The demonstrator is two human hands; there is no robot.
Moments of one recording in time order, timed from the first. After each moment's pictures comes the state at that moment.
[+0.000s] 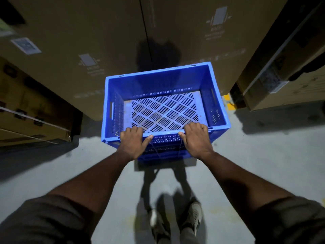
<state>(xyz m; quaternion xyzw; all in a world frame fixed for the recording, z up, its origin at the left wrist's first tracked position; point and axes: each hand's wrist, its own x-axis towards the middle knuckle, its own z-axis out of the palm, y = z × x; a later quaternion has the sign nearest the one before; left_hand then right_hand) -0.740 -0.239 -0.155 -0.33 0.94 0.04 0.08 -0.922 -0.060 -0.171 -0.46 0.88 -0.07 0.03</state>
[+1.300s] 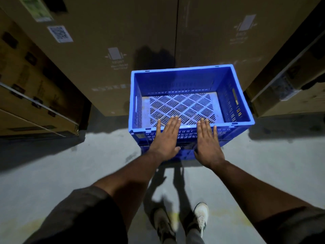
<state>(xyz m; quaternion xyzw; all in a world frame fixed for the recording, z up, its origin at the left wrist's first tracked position) -0.723 -0.219 -0.149 -0.18 0.98 0.05 0.10 -0.840 -0.074 -0.160 -0.47 0.88 0.02 0.06</state>
